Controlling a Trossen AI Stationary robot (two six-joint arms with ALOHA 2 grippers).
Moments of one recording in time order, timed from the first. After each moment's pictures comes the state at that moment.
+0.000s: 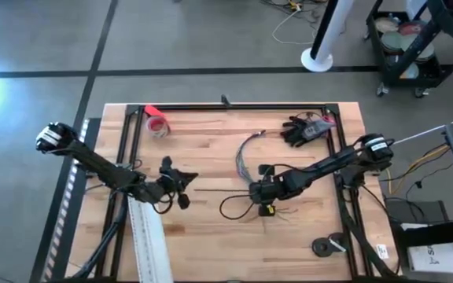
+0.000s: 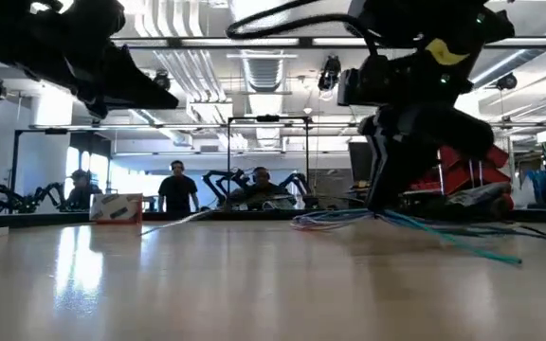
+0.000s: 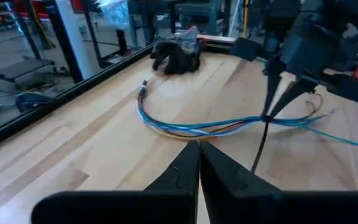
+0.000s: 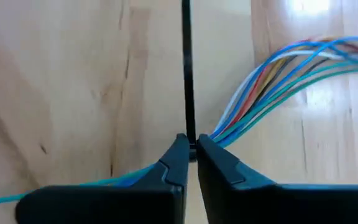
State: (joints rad) left arm -0.47 1.16 0.40 0.37 -0.88 -0.33; right arm 0.25 1.78 0.99 -0.42 0.28 0.17
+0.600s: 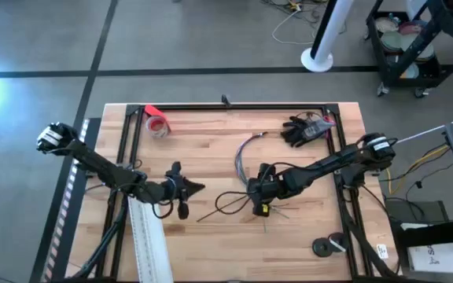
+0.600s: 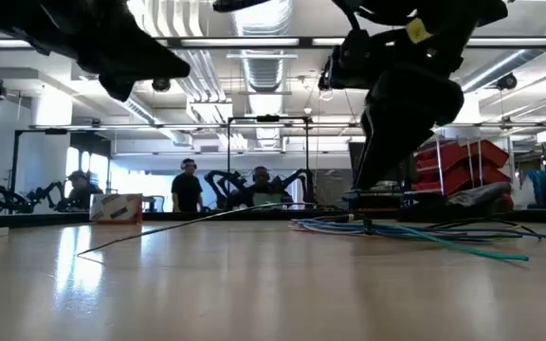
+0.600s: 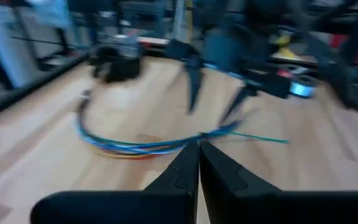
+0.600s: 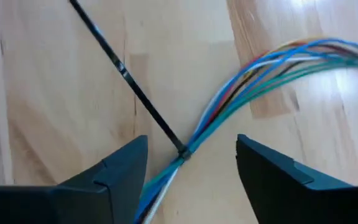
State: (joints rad) left arm -0.48 1.17 0.50 0.37 -0.65 -0.26; right arm 0.25 1.77 1.04 -0.47 0.28 0.41
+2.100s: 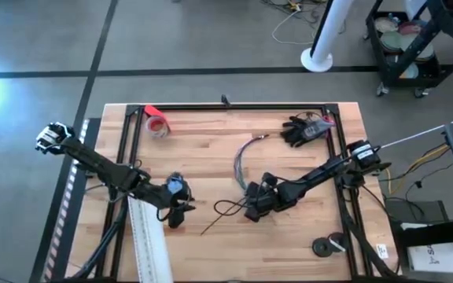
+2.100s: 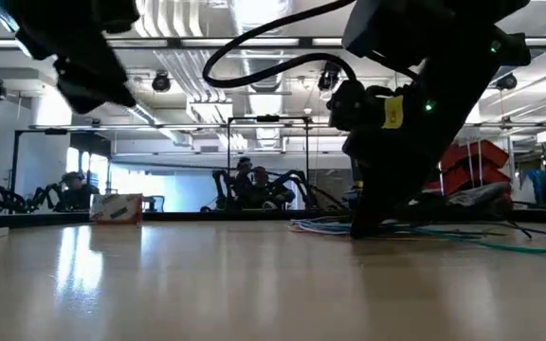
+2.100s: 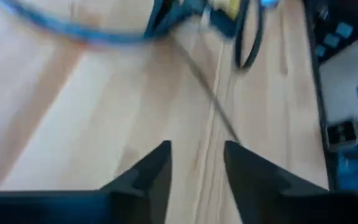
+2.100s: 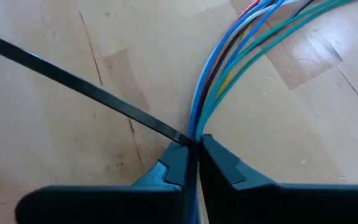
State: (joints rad) left arm -0.48 1.15 0.71 -0.34 -0.22 -0.77; right arm 0.33 1.96 0.98 -0.30 0.46 0.71
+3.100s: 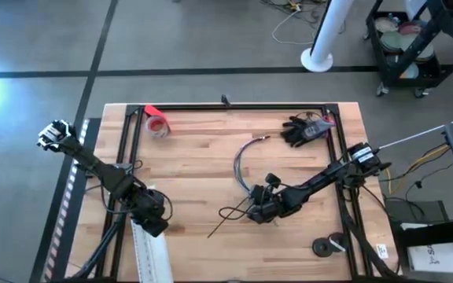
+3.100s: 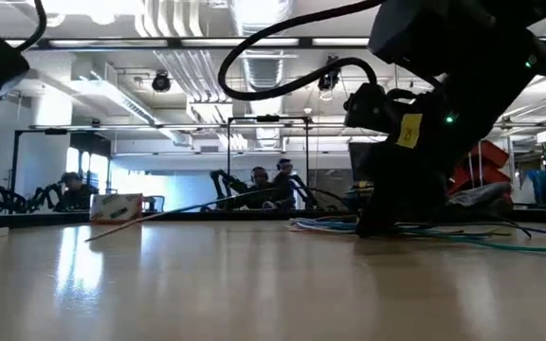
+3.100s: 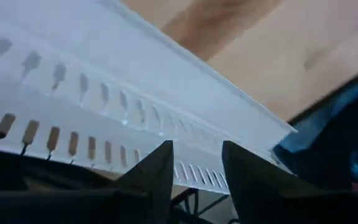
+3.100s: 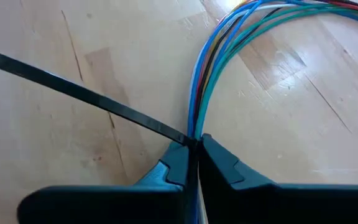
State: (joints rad) left arm -0.62 1.15 0.73 -0.78 0.33 -1.66; right arm 0.38 1.96 0.93 -0.25 0.60 0.73
